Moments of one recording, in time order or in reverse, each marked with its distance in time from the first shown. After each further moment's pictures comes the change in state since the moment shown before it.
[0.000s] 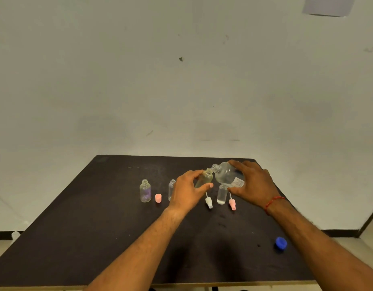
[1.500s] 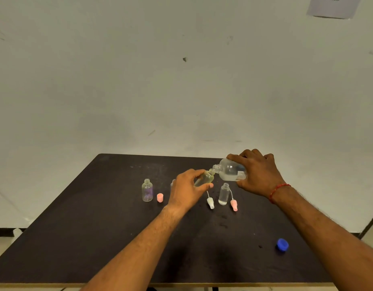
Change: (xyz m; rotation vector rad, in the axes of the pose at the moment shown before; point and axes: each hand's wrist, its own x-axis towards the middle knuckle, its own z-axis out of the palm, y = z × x) left_hand 0.000 0.000 -0.013 0.045 0.002 -0.003; right_hand 0.017 -0.017 -0.038 -0.262 -0.017 -0.126
